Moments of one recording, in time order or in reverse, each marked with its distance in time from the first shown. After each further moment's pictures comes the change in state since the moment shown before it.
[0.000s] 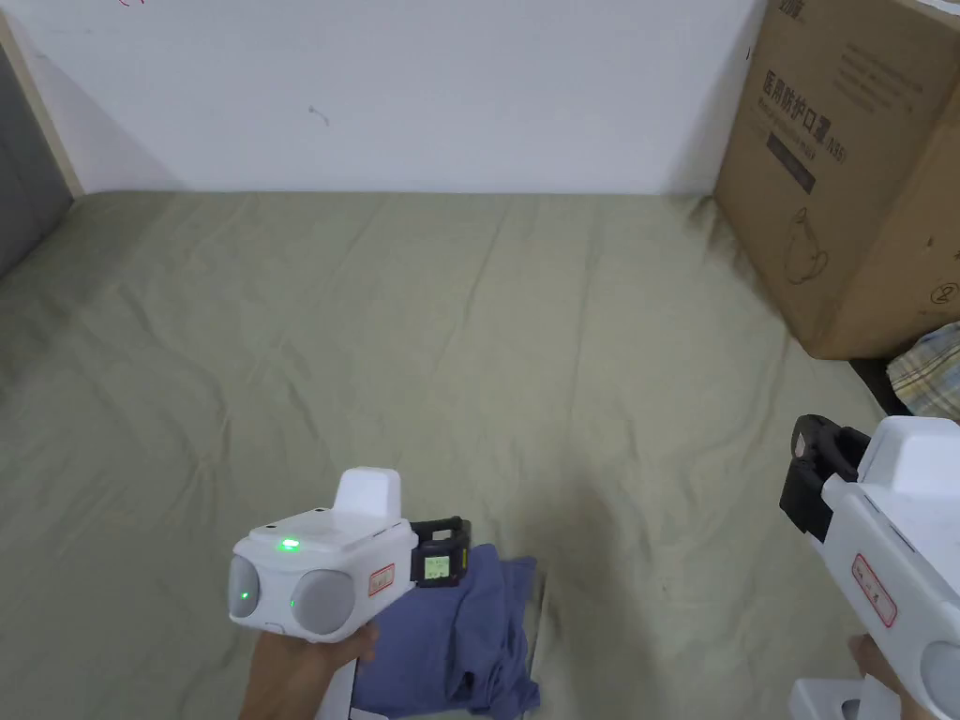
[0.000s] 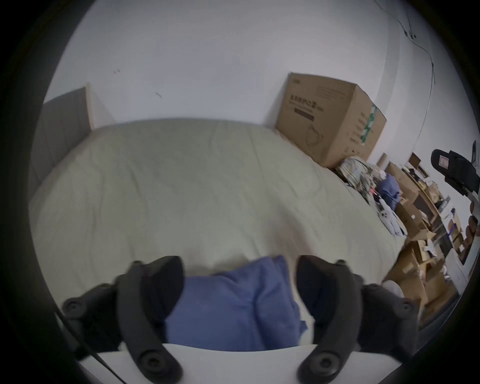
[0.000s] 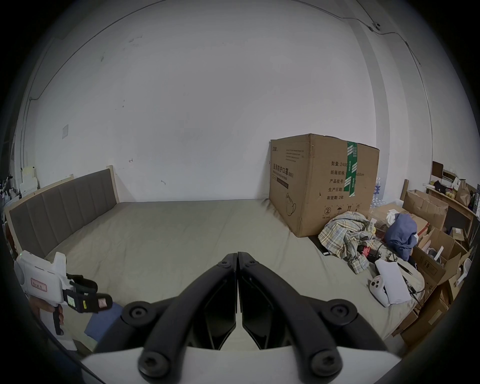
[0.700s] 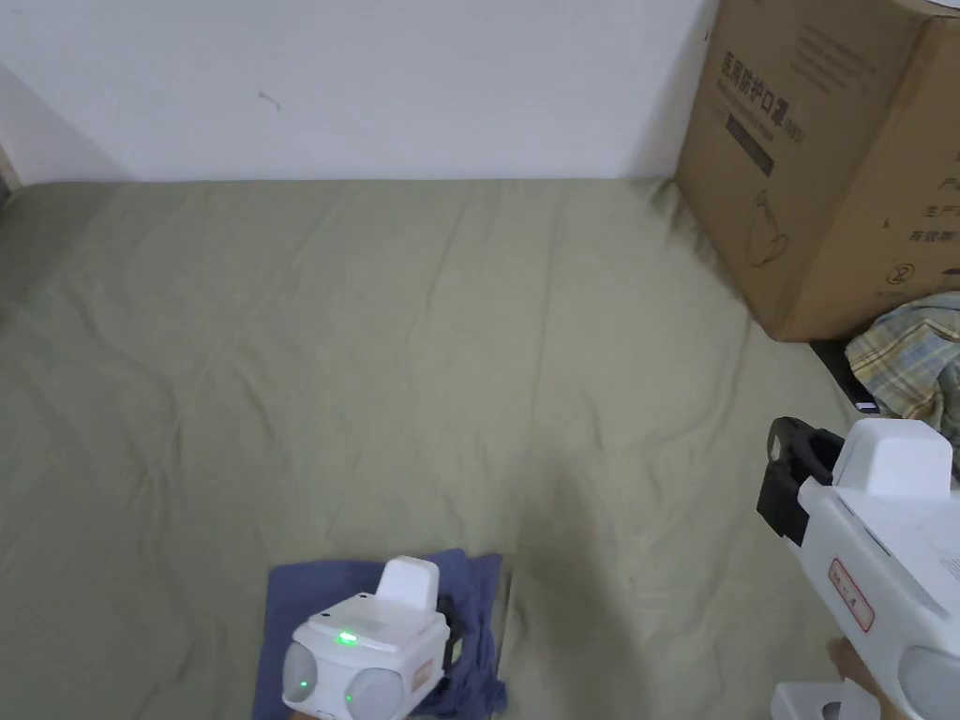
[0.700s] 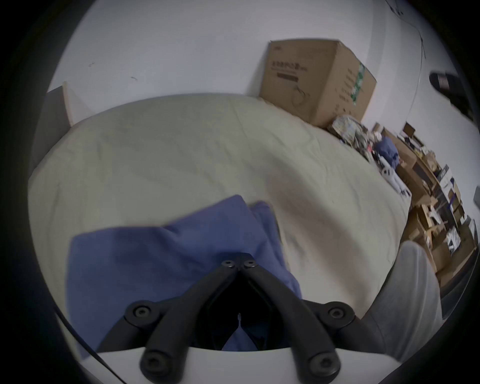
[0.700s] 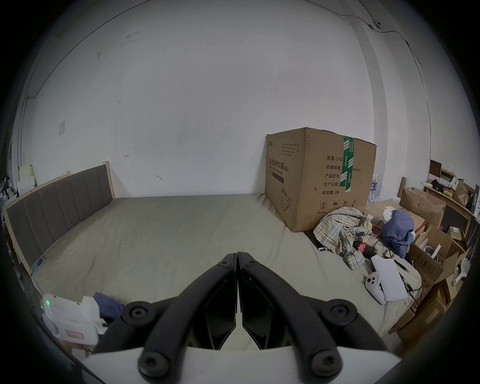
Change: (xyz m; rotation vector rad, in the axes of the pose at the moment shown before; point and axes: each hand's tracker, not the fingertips) left arm 0.055 -0.083 -0.078 -0.164 -0.067 -0.129; right arm 0.014 -0.008 -0.002 -0.030 -0.020 0.002
